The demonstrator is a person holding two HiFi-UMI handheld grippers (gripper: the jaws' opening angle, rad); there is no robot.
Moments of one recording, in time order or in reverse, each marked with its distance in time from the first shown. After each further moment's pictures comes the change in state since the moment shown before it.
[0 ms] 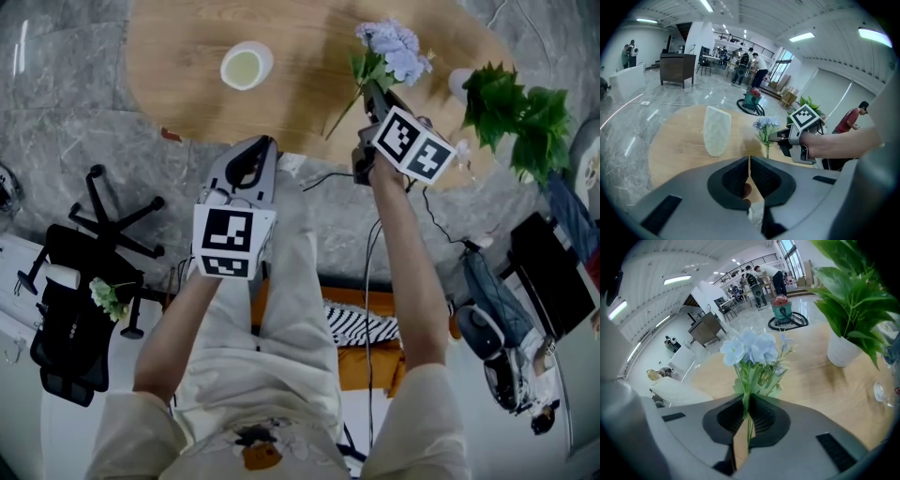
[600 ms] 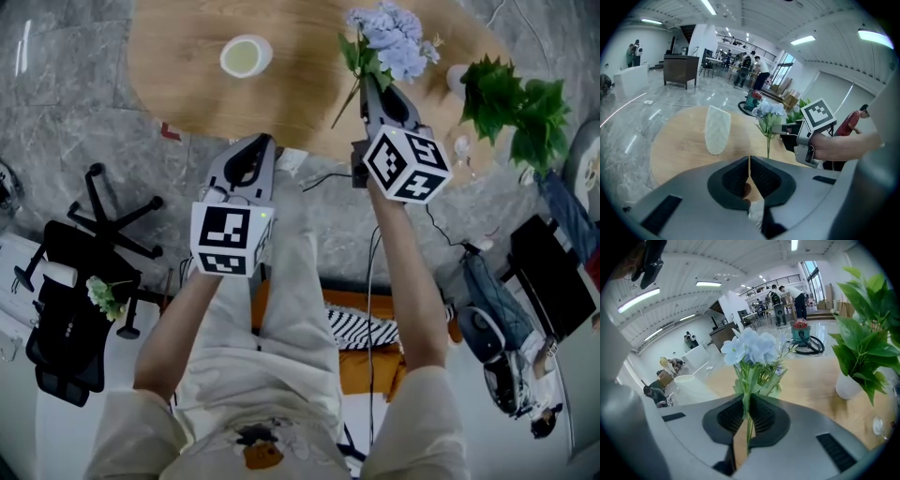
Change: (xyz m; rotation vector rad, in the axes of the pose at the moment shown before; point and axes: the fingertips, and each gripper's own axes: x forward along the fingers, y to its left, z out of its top) left arm -0.018 0.000 -0.007 -0.023 -0.040 0.016; right arm -0.040 0.056 0.016 -0.261 -0.180 0.099
